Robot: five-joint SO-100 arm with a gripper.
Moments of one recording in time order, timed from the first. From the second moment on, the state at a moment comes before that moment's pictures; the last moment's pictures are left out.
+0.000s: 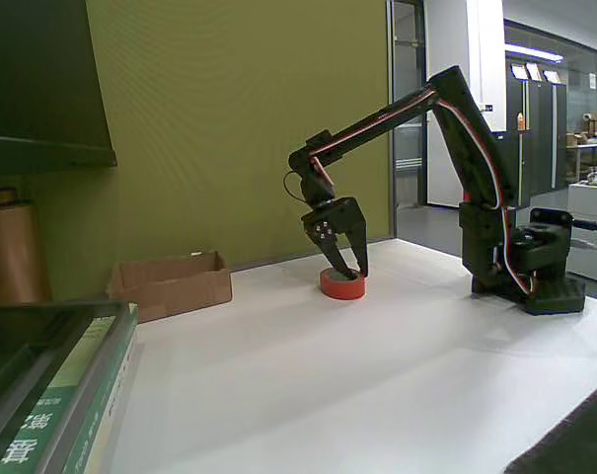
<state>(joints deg) 39.0 63.9 88.7 91.2 -28.7</state>
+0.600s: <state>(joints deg) 38.5 66.4 89.9 90.3 -30.6</state>
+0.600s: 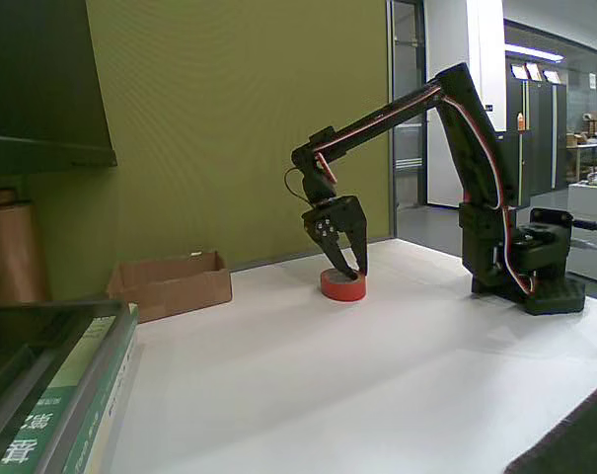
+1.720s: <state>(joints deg) 33.8 71.4 88.3 83.1 -26.2</state>
